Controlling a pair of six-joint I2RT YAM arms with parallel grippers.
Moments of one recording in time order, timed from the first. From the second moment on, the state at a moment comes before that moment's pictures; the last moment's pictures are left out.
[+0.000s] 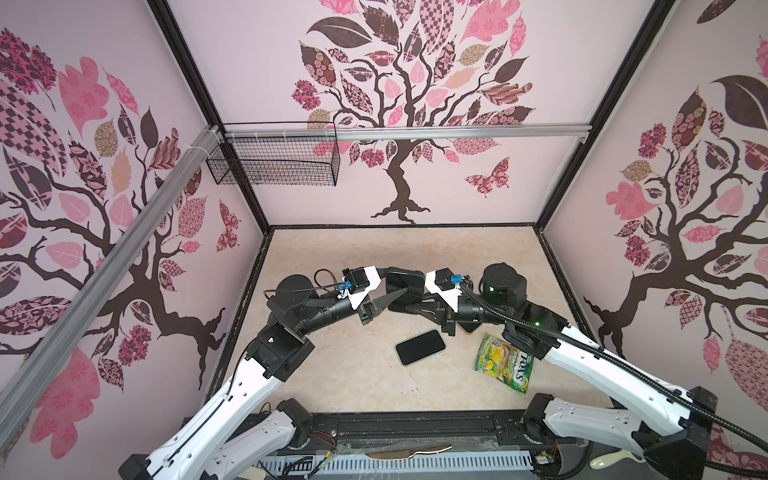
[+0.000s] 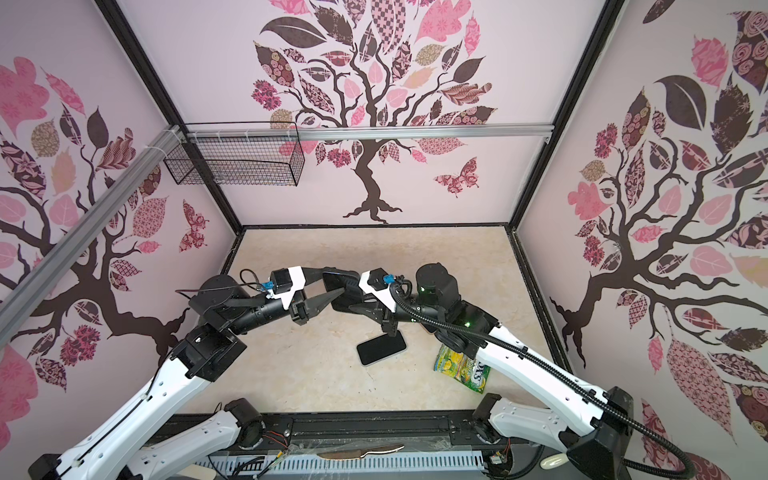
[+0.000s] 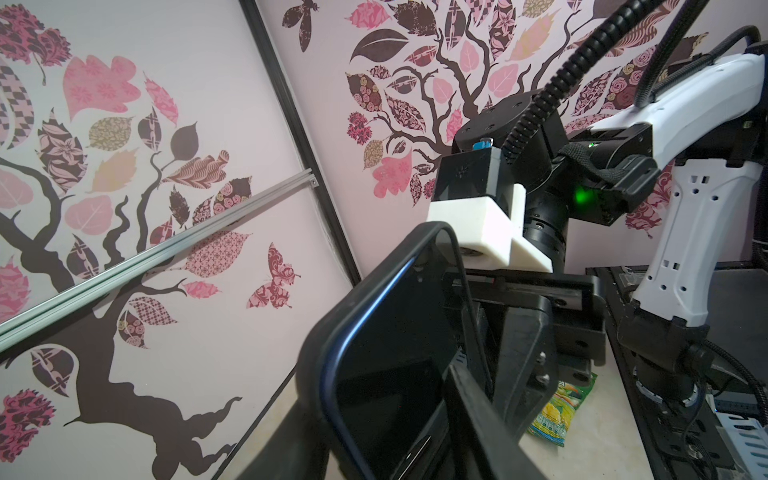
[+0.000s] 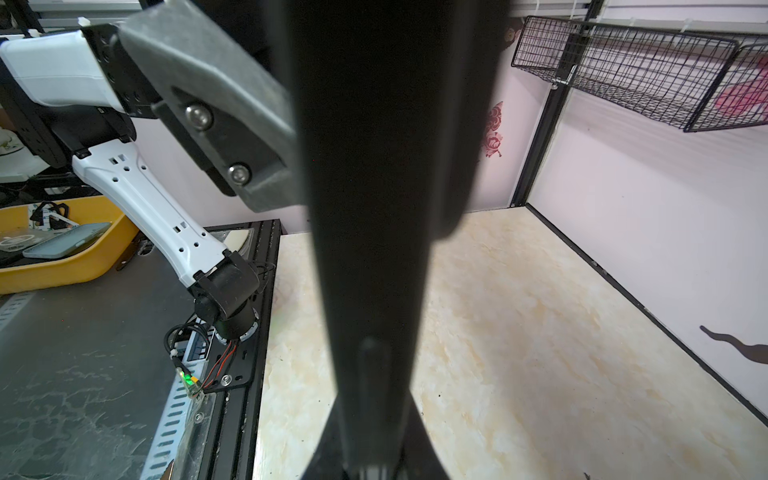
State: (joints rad) left arm -0.65 0.86 0.96 0.02 0.51 0.28; right arm 0.81 1.07 1.02 -0.12 -0.54 -0.14
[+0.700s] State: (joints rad) left arm -0.65 0.80 0.95 -0.03 0.39 0.33; right arm 0.81 1.06 1.00 -0.06 -0.36 -0.14
